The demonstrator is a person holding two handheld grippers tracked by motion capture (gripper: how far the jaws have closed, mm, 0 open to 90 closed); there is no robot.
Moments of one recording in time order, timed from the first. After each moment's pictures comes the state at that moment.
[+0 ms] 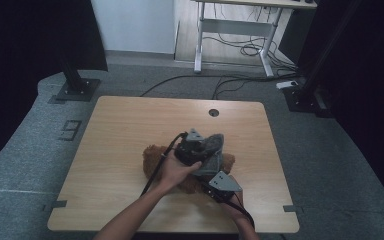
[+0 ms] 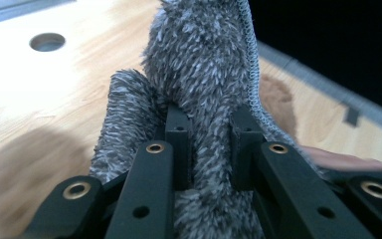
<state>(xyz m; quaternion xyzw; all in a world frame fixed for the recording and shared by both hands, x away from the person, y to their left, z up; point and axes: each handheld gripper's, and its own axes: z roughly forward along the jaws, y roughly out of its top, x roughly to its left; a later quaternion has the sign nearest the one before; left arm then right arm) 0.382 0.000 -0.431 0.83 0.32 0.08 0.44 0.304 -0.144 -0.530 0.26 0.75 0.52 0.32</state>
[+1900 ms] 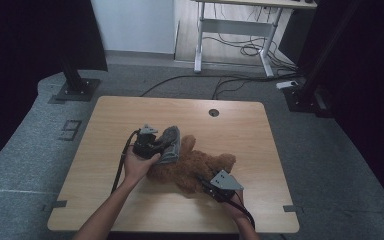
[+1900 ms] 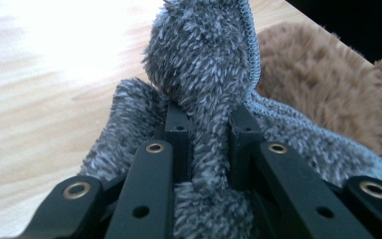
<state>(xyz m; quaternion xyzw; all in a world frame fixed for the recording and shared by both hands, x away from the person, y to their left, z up) 0.405 0.134 -0.460 0.78 0.44 0.11 0.44 0.307 -0.147 -0.530 0.27 0.74 0.53 0.31</state>
